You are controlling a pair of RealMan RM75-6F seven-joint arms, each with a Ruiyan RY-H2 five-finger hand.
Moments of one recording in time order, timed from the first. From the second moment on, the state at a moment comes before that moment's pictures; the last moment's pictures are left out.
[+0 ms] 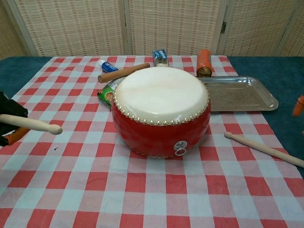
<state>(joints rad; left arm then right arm) -0.35 -1.54 0.05 -1.24 1.71 1.47 -0.29 0.30 -1.36 0.13 -1.75 -1.08 1.20 -0.41</state>
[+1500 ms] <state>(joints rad) -0.35 -1.54 0.06 -1.20 1.68 1.42 -0.36 0.43 -1.65 0.09 -1.50 -1.06 1.19 -0.56</state>
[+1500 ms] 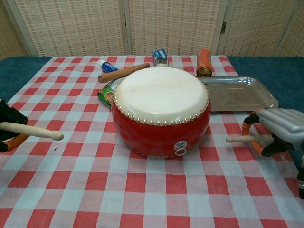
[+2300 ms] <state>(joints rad) -0.34 -1.51 0.05 -1.23 1.67 1.43 -0.39 0.35 -1.28 0.34 -1.77 -1.12 0.85 0.69</state>
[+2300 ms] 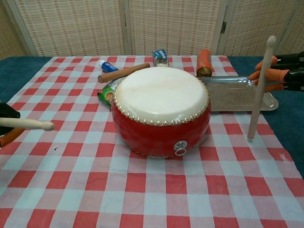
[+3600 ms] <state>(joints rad) -0.33 -1.53 0.06 -1.19 1.68 1.43 -0.42 0.45 -1.45 0.13 -1.23 -1.64 1.06 1.93</state>
